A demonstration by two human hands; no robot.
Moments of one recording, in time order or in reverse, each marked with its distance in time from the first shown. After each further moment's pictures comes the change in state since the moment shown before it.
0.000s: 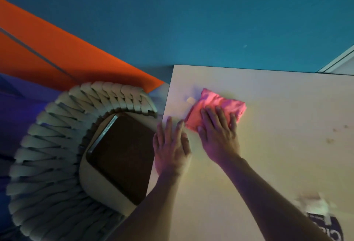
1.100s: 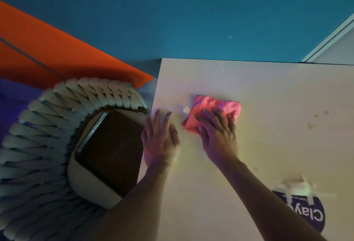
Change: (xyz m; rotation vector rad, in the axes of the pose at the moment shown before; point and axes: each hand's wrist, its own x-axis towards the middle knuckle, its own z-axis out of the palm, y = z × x) left_hand 0.002 -0.003 0.002 -0.015 -0.023 -0.028; right_hand -0.038 0.022 -0.001 0.119 0.182 0.006
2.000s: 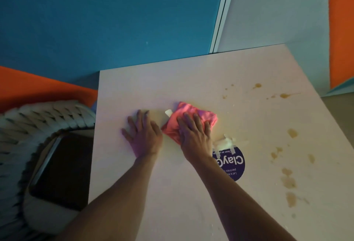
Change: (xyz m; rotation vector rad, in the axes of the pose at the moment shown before) left_hand -0.052 0.109 0.020 -0.064 -0.049 0.104; right_hand -0.092 0.057 -0.065 -0.096 -0.138 0.364
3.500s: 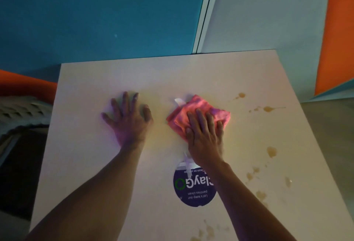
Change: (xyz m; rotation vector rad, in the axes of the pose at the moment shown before) left_hand 0.055 0.077 0.031 0.105 0.008 -0.014; right_hand 0.034 0.112 -0.032 -0.122 0.060 0.023
